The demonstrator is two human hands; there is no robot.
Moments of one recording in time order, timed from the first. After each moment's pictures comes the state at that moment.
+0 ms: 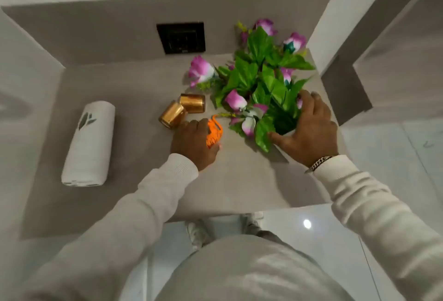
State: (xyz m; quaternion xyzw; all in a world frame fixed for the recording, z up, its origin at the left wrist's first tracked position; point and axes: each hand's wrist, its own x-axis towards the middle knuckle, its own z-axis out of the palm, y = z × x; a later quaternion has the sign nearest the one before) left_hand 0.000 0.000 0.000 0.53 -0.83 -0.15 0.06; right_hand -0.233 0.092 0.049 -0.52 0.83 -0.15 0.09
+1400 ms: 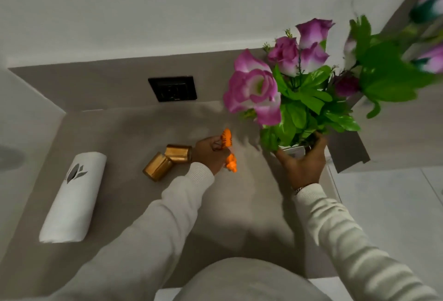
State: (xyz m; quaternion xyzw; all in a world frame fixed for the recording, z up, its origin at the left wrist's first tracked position) left_hand -0.113 -0.068 0.025 0.59 -0.52 -0.56 0.26; right_hand -0.307 0.014 -0.013 -0.33 0.73 -0.58 0.15
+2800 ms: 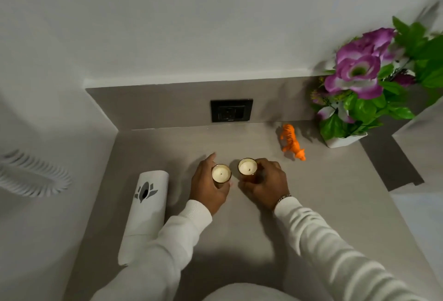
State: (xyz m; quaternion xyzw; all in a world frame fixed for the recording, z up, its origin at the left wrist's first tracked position) left_hand 0.064 -0.092 -0.004 0.56 -0.67 -0.36 0.32; right_hand -0.114 -0.059 -0.023 -0.51 0.76 -0.30 0.25
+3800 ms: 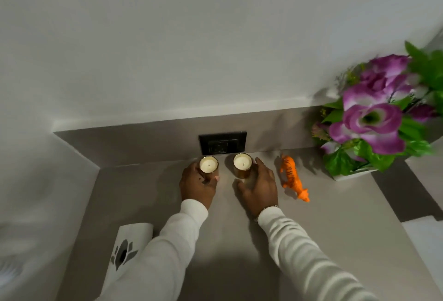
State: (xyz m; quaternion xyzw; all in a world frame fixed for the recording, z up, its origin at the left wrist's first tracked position) left_hand 0.019 -0.205 -0.005 0.65 -0.59 -0.36 0.33; right_hand -0.127 -0.148 -0.035 -0.44 0.78 -0.39 0.23
